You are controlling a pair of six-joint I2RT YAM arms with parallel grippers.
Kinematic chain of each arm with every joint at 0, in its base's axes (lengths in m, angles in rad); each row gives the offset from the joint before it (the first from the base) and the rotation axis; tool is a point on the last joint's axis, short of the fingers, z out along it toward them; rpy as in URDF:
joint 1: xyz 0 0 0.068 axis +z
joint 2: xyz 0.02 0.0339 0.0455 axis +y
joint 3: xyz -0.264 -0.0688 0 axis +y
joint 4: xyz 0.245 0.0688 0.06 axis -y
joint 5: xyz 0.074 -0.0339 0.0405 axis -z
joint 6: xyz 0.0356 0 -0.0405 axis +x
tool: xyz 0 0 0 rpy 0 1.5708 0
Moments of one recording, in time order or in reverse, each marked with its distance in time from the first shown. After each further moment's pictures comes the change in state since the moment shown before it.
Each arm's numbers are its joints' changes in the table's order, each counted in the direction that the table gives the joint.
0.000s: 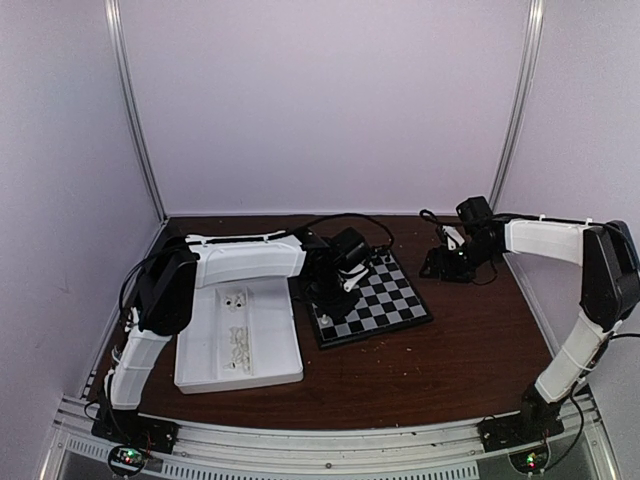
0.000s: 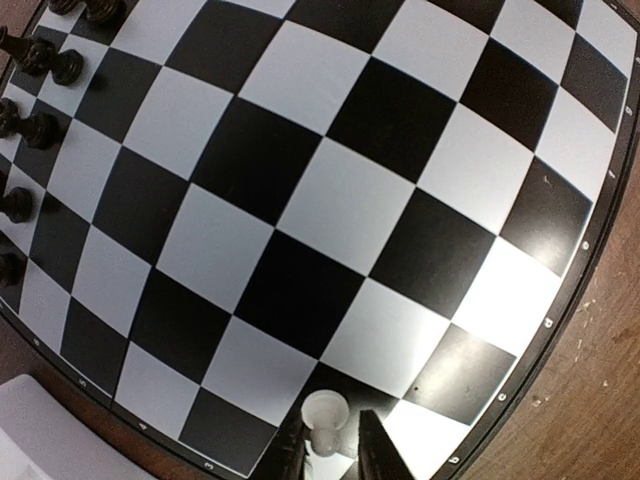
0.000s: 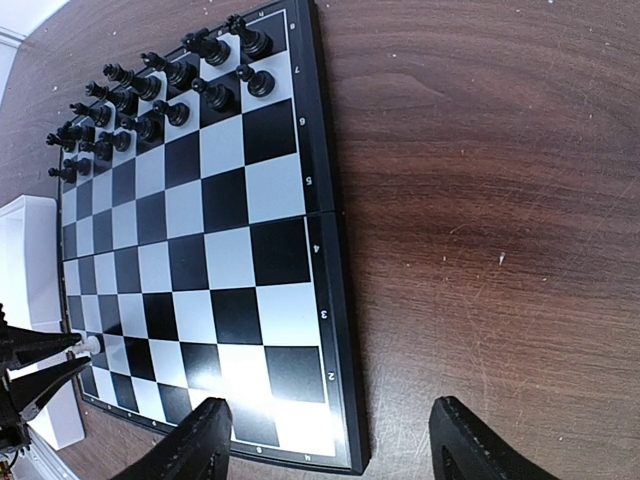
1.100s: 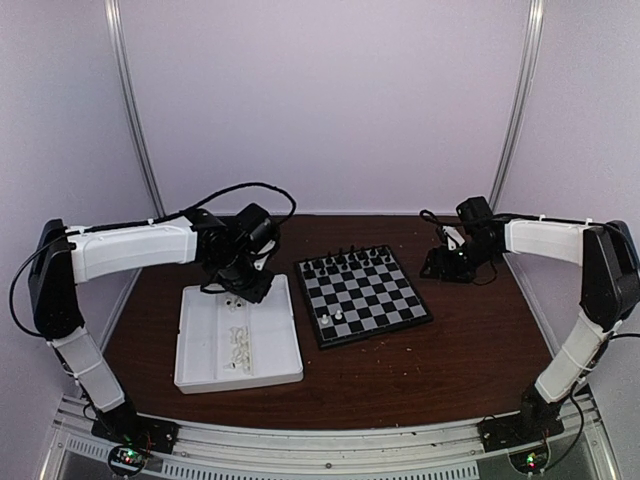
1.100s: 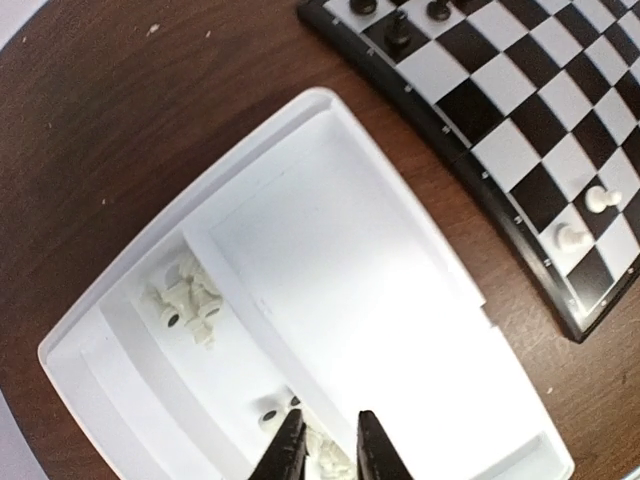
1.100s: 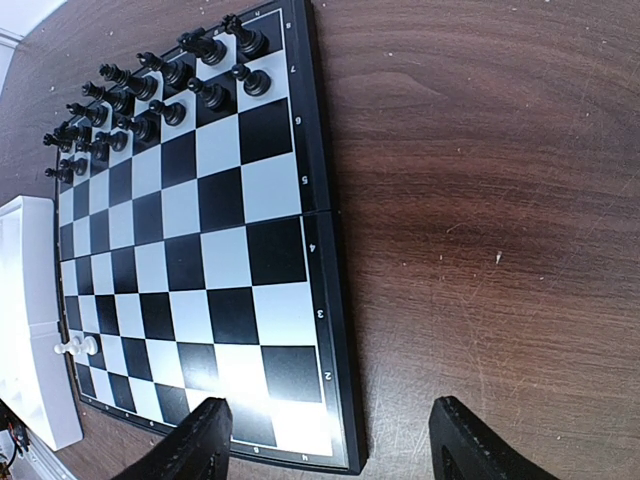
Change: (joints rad) left arm 0.174 -0.598 0.583 0.026 -0.136 -0.160; right arm 0.000 0.000 0.002 -0.001 0.006 0.000
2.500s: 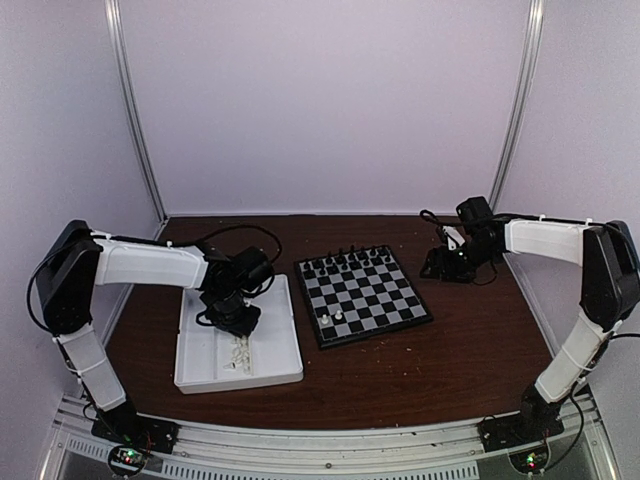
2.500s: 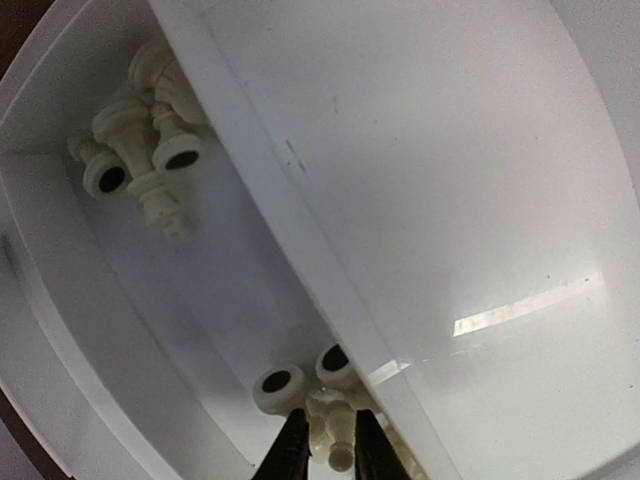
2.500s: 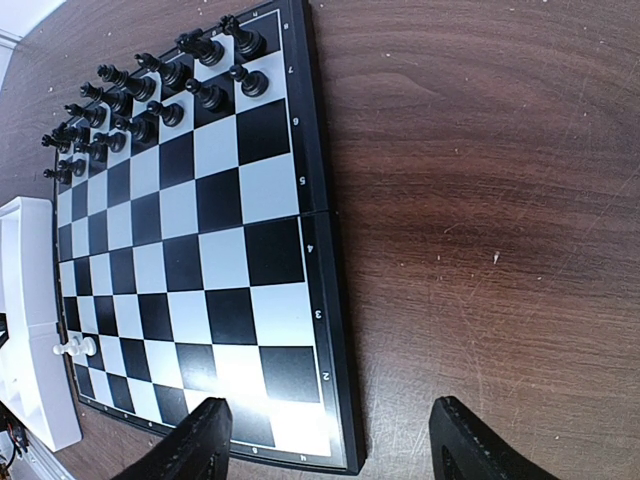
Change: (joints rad) left arm 0.035 0.040 0.252 0.036 0.001 -0.130; right arm 0.000 0.000 0.000 0.000 0.004 0.000
